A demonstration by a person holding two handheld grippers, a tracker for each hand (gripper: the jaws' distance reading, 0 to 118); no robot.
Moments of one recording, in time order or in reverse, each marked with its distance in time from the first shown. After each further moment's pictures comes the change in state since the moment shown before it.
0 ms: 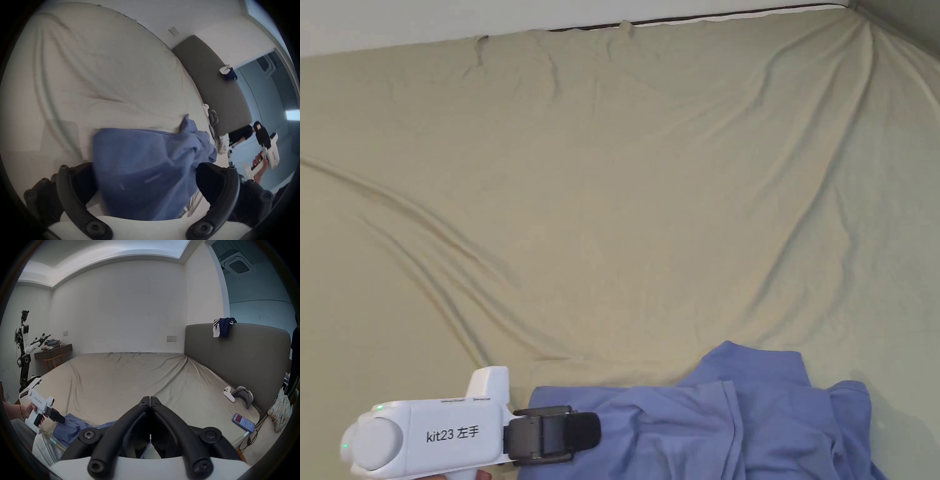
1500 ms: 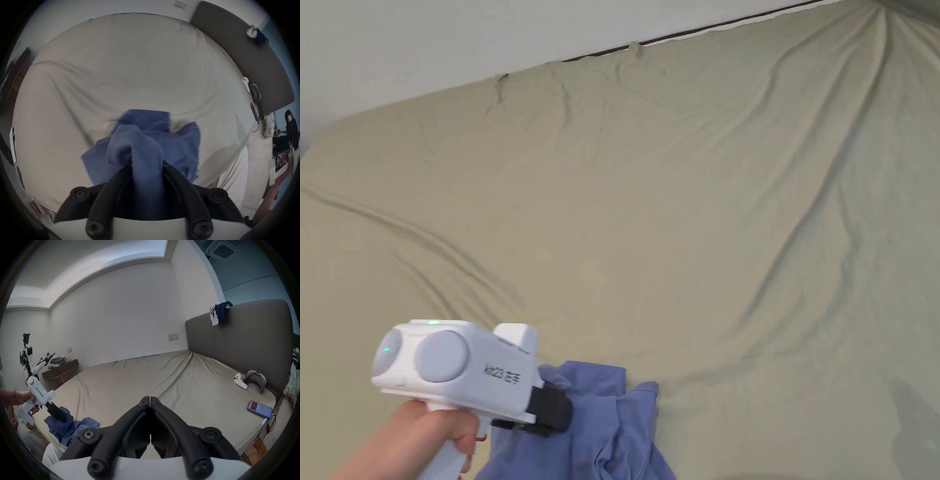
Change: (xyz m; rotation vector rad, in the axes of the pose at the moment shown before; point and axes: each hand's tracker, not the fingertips) left arm 0.135 0.060 -0.019 -0.268 0.550 -0.165; right arm 0.059 -0.030 0.002 0.052 0.036 -0.217
